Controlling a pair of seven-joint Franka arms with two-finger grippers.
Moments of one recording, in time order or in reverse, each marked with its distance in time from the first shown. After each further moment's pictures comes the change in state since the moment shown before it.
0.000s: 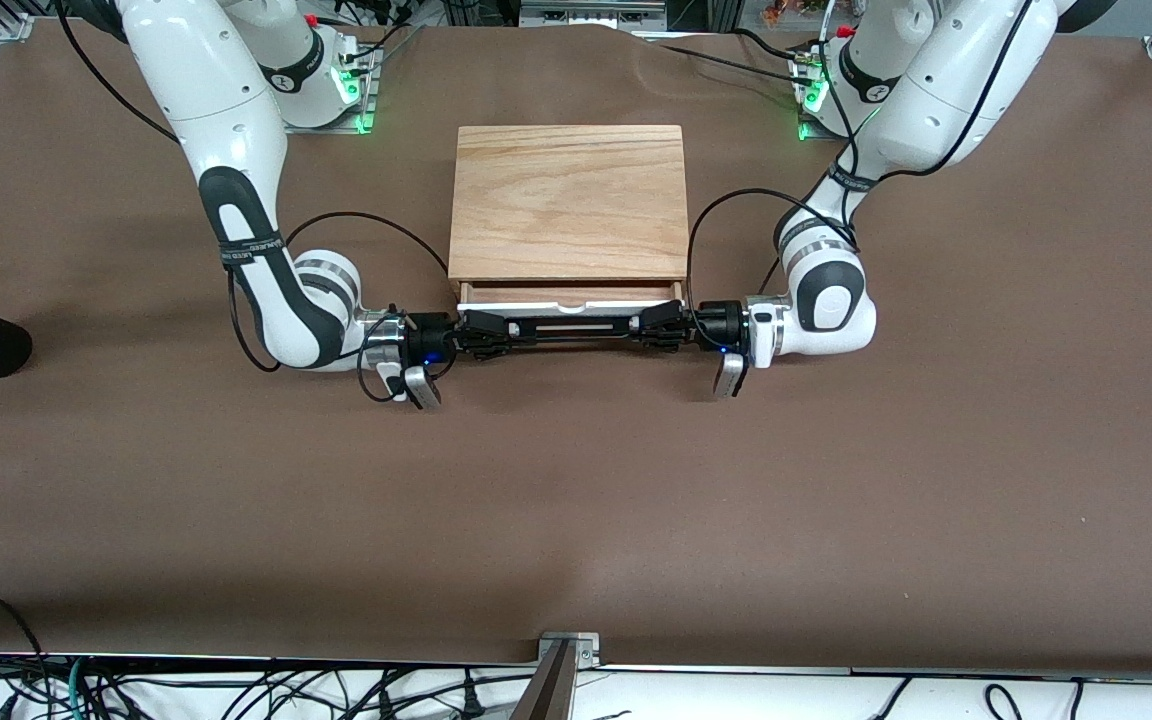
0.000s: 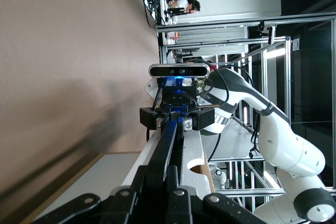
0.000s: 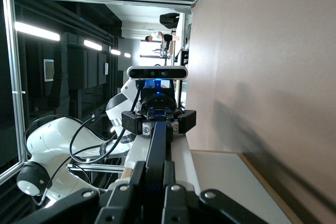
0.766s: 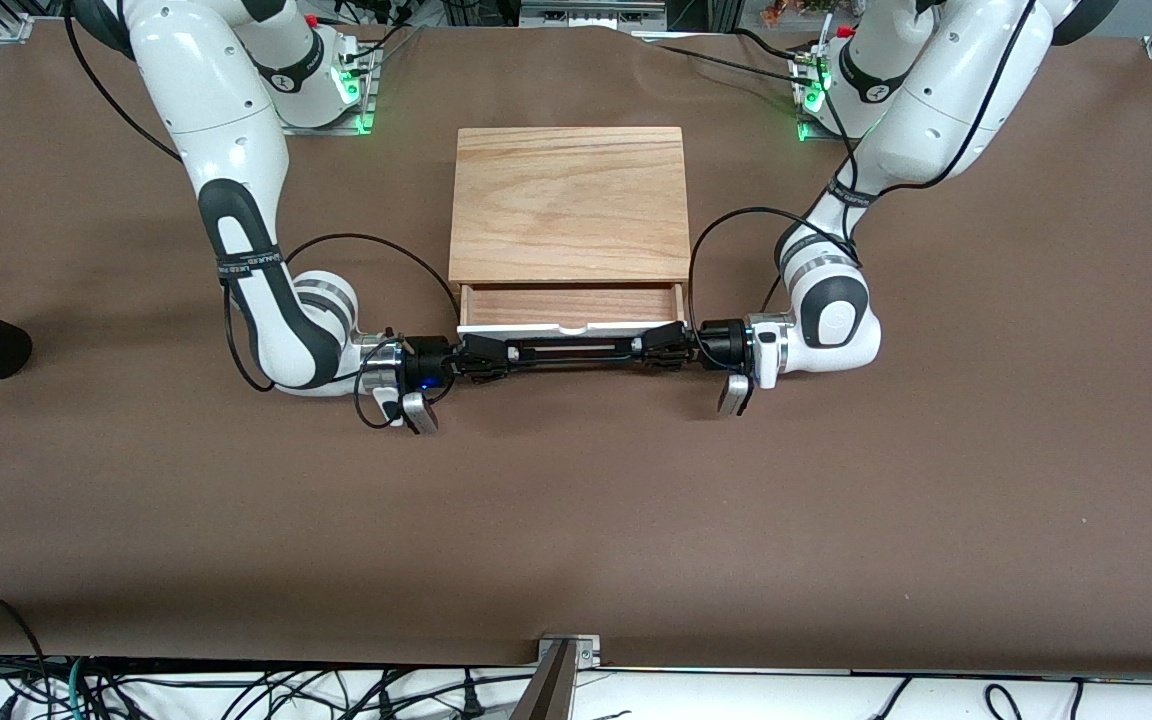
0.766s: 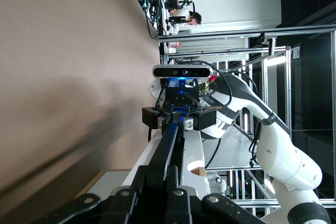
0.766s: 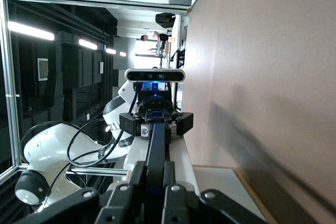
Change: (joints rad) left arm -0.020 0.039 0.037 0.085 0.000 0.002 -0.055; right arm 0.011 0.061 -0.032 0.135 -0.026 0.007 0.074
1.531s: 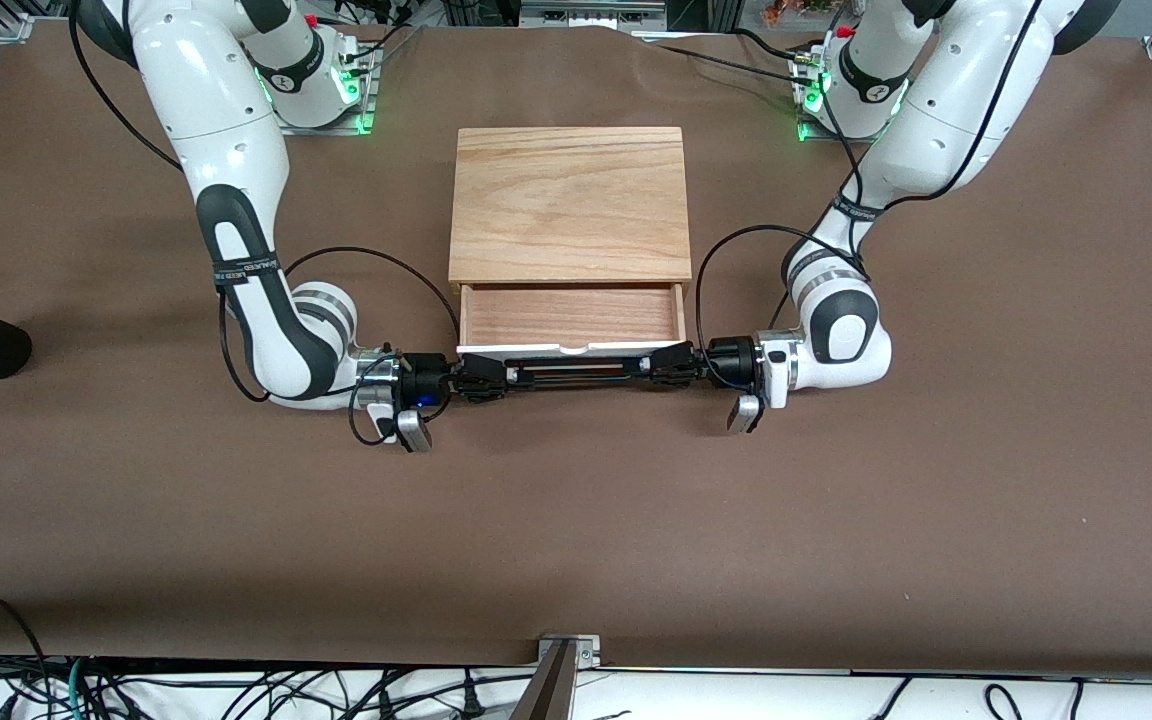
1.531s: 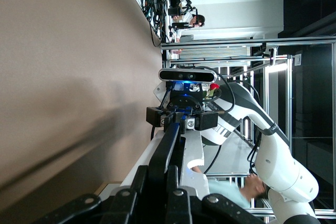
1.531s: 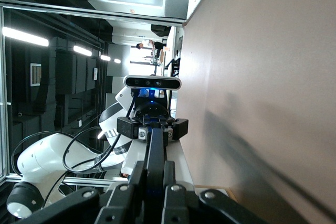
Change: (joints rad) left arm -0.004 0.033 0.034 0.069 0.016 -0.008 -0.060; right arm 0.000 0.030 -0.008 0.075 0.007 0.044 0.021
